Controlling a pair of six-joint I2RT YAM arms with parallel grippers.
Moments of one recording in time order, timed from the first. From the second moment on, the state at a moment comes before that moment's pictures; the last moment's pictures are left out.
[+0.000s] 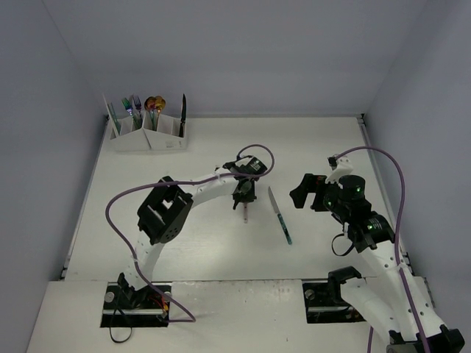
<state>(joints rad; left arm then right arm) -0.81 2.12 1.62 -0.65 -0.20 -0.78 0.26 0.73 0.72 -0.48 -0.13 0.34</state>
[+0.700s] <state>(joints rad) -0.75 1.88 1.48 -0.58 -0.47 -0.41 0.26 0.80 0.72 -0.48 -0.13 0.33</state>
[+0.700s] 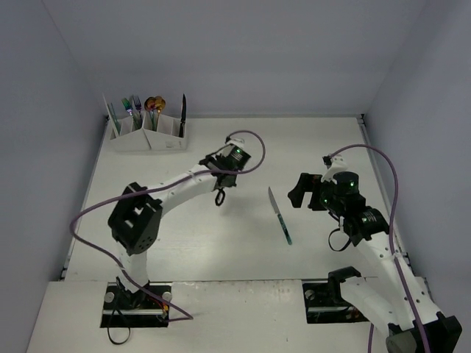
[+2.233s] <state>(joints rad) -0.22 2.24 1.65 0.25 -0.27 0.04 0.26 1.10 0.74 -0.44 -0.15 0.31</state>
